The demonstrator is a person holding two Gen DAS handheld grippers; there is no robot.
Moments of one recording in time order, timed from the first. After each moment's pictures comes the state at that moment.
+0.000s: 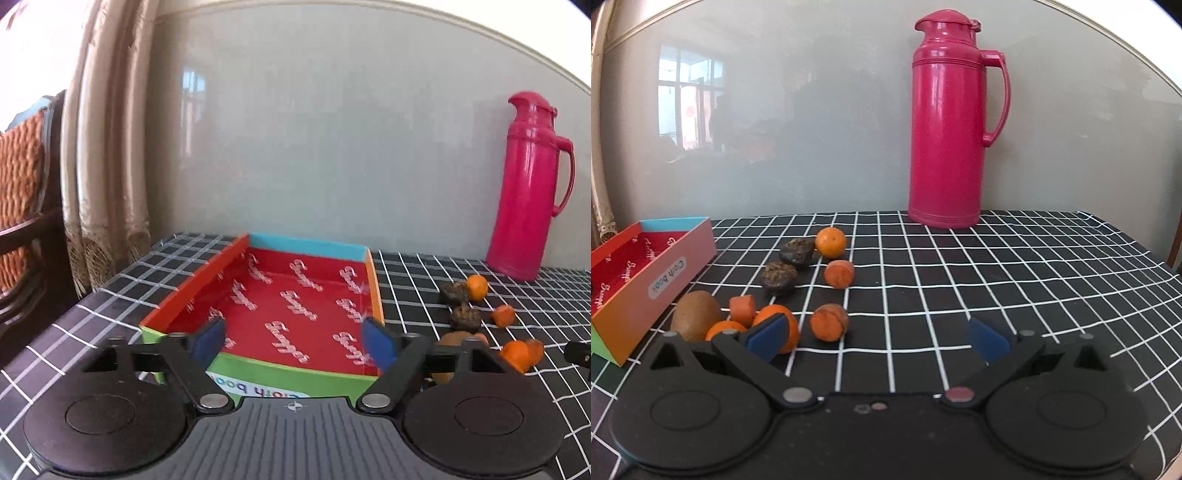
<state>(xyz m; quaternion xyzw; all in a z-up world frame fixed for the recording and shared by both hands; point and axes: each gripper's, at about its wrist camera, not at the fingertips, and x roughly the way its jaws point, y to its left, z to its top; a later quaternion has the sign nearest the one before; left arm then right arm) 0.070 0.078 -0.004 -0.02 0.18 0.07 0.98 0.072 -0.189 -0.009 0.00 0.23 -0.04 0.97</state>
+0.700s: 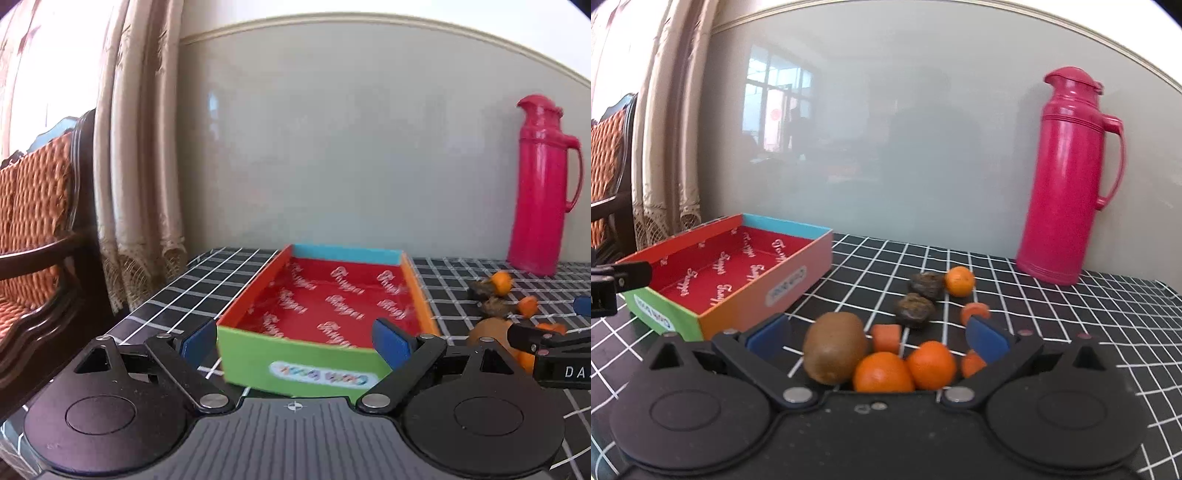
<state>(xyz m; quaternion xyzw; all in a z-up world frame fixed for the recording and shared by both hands) 0.042 0.109 -0.005 0.00 0.17 0.10 0.98 0.078 -0.094 -0.010 -0.08 0.19 0.08 0.98</state>
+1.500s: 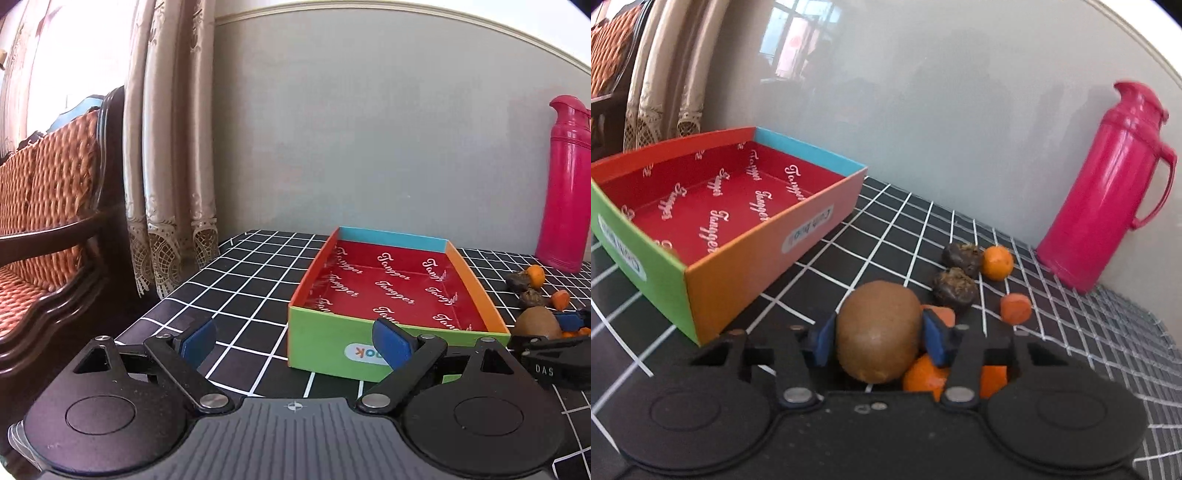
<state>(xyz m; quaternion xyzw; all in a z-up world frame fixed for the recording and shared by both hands) 0.043 0.149 -0.016 -0.01 0.18 0.13 0.97 0.119 -0.041 -0.037 -0.18 0.27 0.05 0.95</state>
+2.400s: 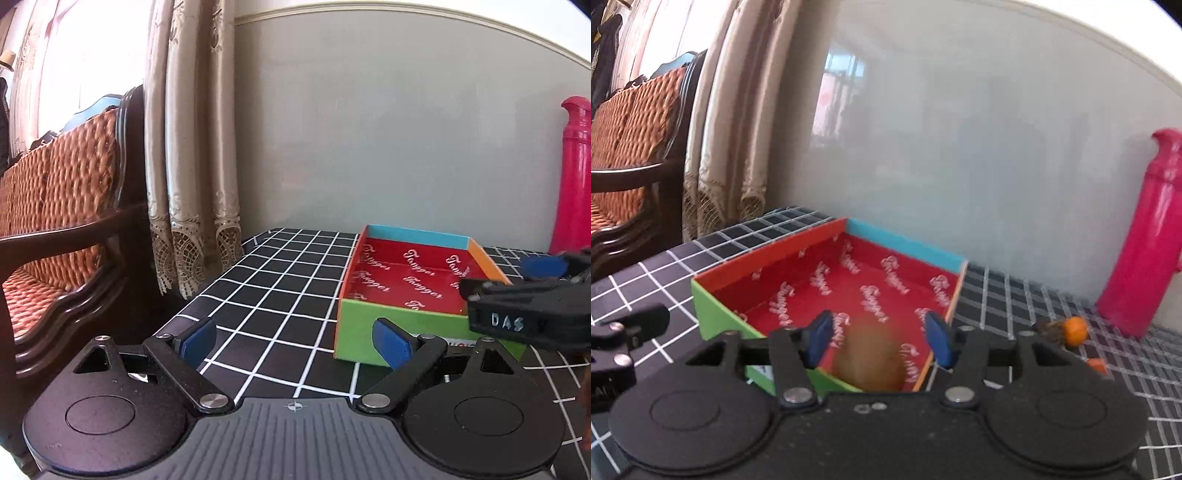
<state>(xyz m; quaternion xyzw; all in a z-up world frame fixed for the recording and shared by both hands) 0.028 0.175 -0.015 -0.01 0.19 0.15 0.97 0.088 0.035 0.002 -0.14 0.17 0.13 0.97</state>
